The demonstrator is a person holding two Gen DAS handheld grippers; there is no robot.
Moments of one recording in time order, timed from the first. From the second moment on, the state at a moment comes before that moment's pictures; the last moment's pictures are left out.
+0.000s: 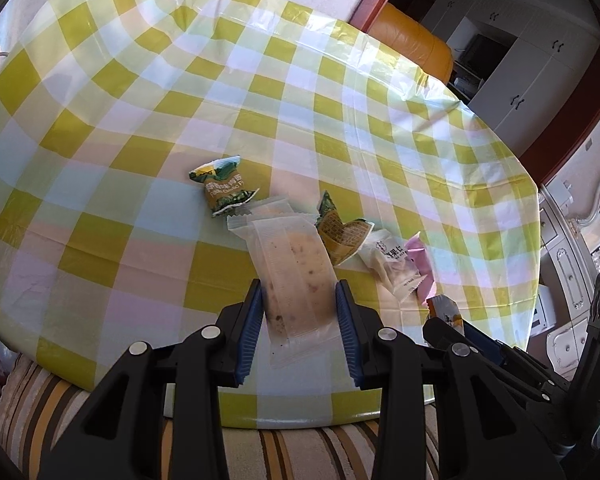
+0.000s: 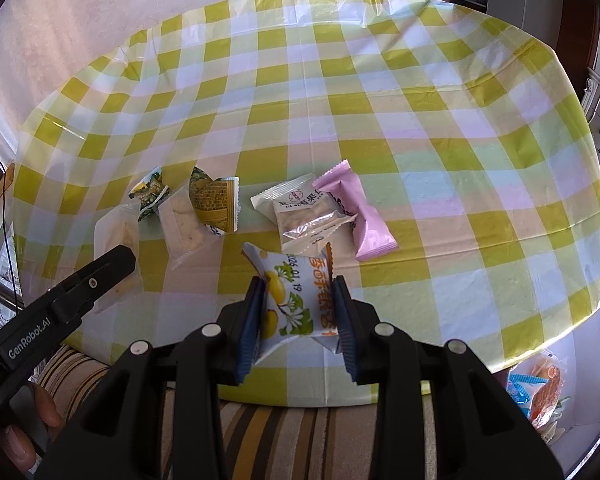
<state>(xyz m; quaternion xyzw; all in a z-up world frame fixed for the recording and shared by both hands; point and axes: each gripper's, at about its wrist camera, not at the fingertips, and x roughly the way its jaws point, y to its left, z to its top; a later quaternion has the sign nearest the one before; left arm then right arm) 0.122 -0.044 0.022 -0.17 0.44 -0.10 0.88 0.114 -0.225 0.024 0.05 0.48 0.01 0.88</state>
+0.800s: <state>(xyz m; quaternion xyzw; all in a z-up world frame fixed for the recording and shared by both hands) 0.086 -0.204 0.019 -0.08 0.49 -0.31 0.81 0.034 -0.383 0.029 0.09 0.49 -0.16 0.85</state>
